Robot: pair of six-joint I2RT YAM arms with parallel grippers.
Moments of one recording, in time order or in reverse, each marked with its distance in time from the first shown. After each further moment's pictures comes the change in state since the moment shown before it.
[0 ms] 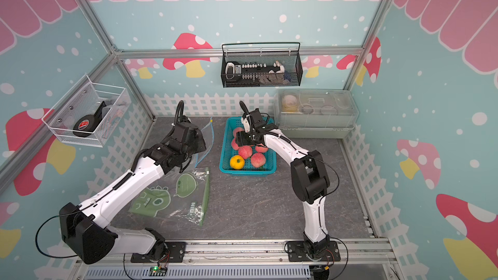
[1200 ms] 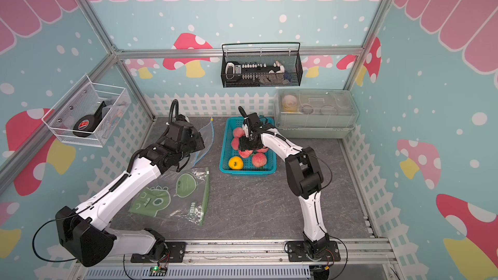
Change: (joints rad) left arm 0.037 -0.023 -0.005 0.023 0.091 -0.036; right arm -0.014 0.000 0.024 -0.076 -0.013 0.024
